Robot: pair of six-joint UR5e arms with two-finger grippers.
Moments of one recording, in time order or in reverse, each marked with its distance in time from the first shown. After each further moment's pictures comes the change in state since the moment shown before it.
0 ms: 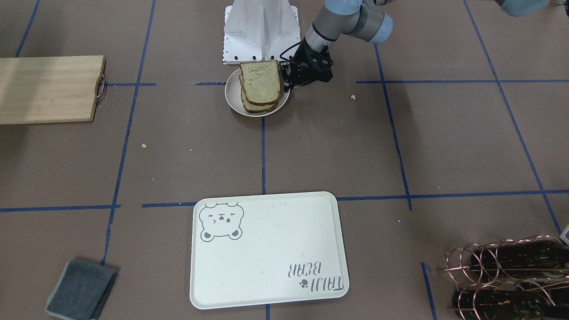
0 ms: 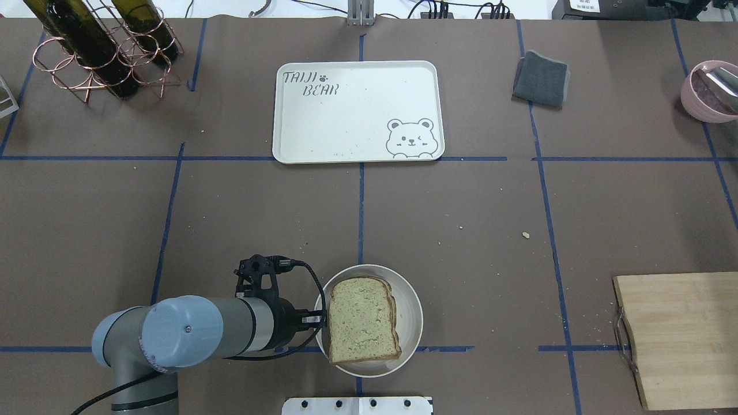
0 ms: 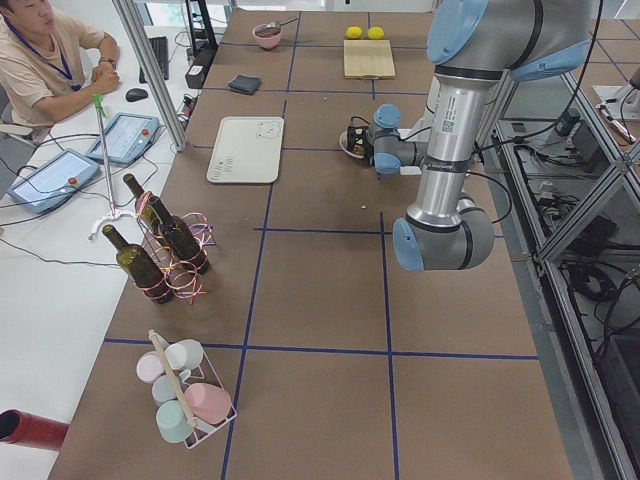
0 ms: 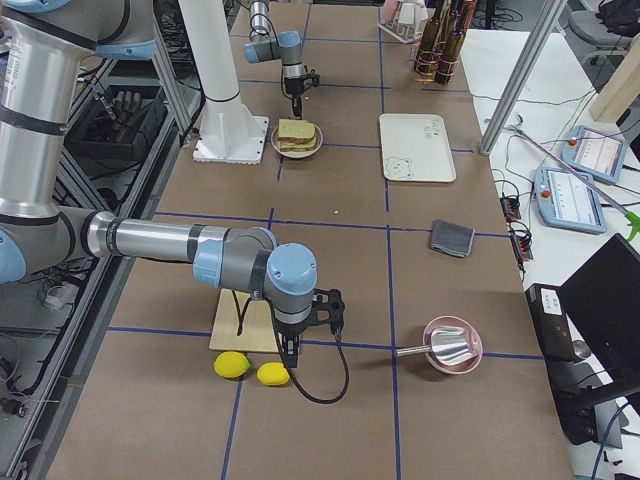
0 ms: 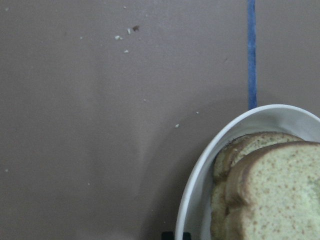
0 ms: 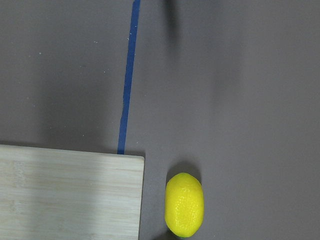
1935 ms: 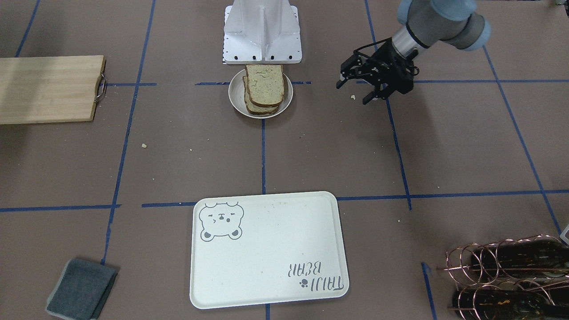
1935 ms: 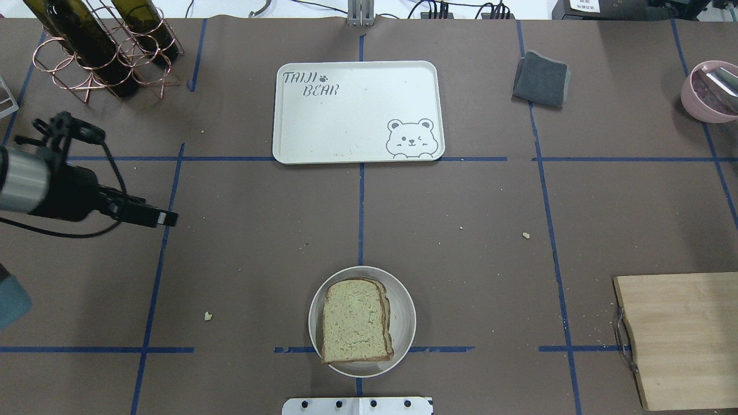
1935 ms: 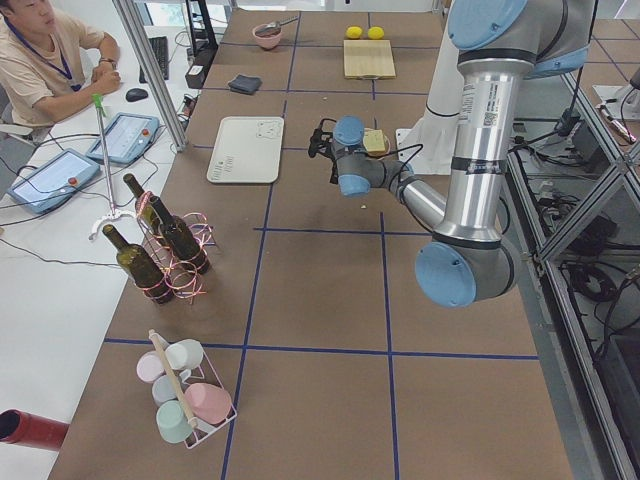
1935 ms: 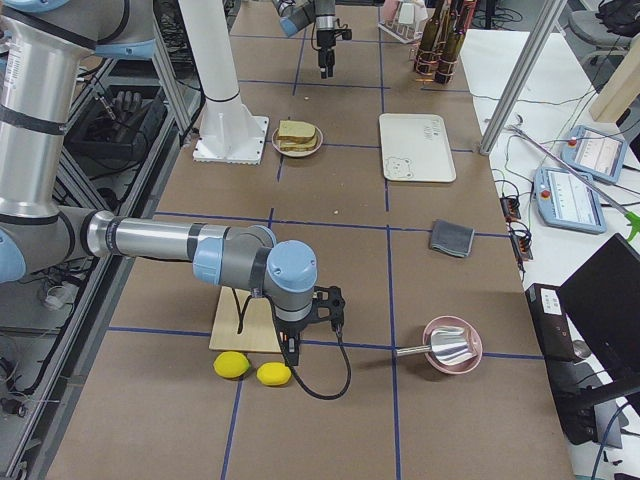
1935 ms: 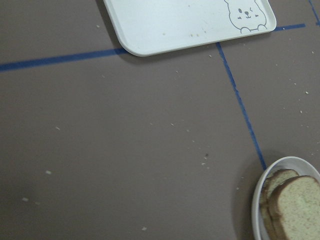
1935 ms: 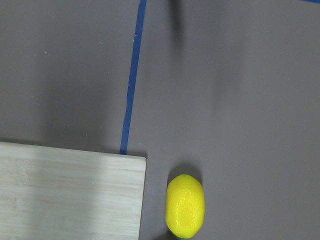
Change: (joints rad) left arm -0.289 0.223 -0.101 -0.162 -0.315 0.249; right arm -0.001 0.001 0.010 -0.002 0.004 -0.002
